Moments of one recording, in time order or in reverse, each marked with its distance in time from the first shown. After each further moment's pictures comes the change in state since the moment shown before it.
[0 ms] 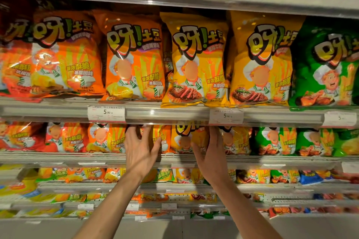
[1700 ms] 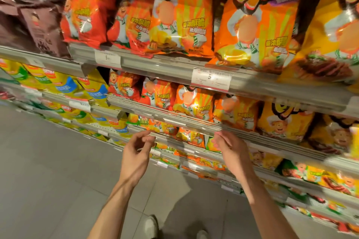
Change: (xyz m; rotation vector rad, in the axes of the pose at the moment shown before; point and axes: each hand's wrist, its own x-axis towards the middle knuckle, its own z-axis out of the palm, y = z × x) left_hand -0.110 -0.140 -0.163 -0.678 0.102 -0.738; right_hand -0.059 -0.129 0.098 0.703 -0.508 0.358
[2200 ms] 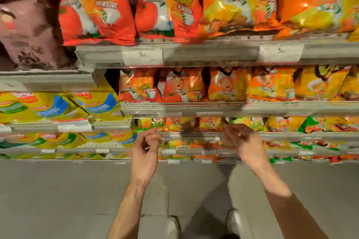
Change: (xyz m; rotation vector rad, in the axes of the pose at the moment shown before) left_hand 0.127 -0.060 -0.117 0.031 -0.211 0.027; right_hand -0.024 -0.001 0.153 -0.102 0.331 0.110
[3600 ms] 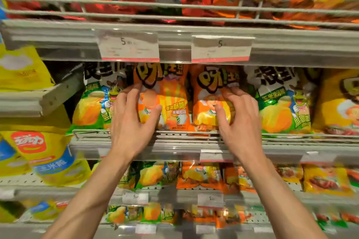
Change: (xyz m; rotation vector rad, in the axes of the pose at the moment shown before) left_hand 0.183 -0.221 0.141 0.469 0.227 0.815; right_hand 0.177 0.211 0.110 -0.531 0.541 -0.838
